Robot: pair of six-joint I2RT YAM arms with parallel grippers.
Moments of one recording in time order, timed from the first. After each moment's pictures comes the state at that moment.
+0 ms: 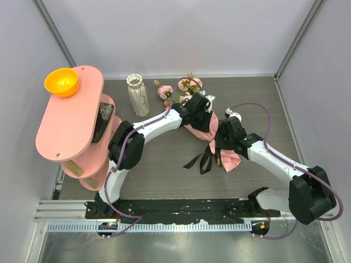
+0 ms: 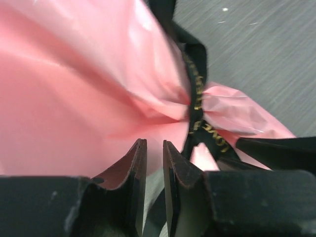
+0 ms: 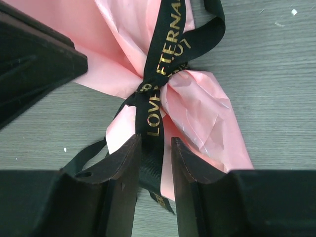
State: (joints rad) left arm -0.83 2.15 1.82 -0.49 0.16 -0.35; right arm 0.46 1.23 0.73 -0.37 0.16 0.50
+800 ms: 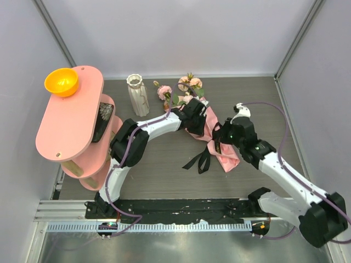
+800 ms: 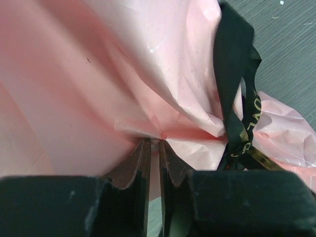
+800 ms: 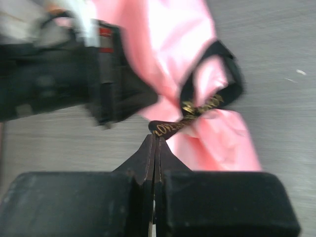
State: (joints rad) left arm -0.79 2.20 1.70 -0.39 0.14 -0.42; right arm 0.47 1.07 0.72 -0.29 0.19 0.55
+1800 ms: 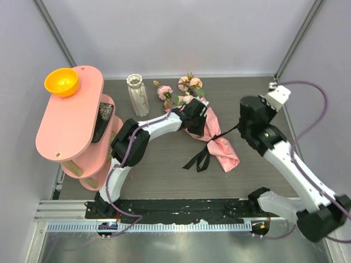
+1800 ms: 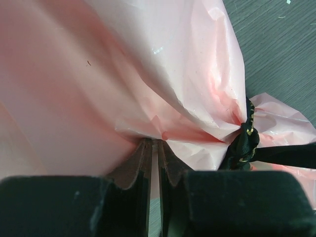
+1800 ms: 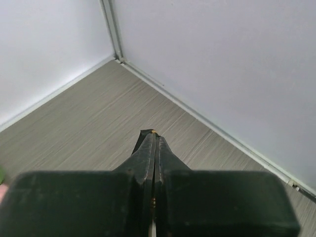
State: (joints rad) left arm -0.80 2.21 1.71 -0.40 0.13 -0.42; right arm 0.47 0.96 0.98 -0.30 1.24 0.39
